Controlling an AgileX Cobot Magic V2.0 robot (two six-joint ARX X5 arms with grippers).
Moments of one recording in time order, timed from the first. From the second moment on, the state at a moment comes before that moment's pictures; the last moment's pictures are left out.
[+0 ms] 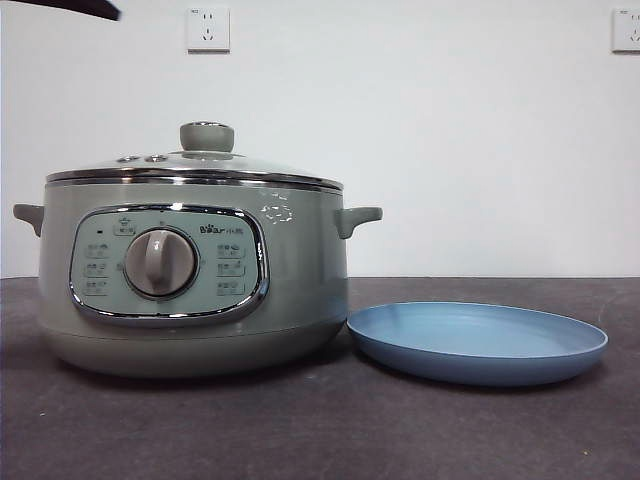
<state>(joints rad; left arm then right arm) -0.25 1.13 1.16 -0.44 0.41 -0.15 0.08 0.84 1.01 -0.67 -0.39 0.07</state>
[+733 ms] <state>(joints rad) -0.44 1.49 1.31 -0.61 0.13 -0.02 0.08 0.84 1.01 -0.69 -0.39 0.07</state>
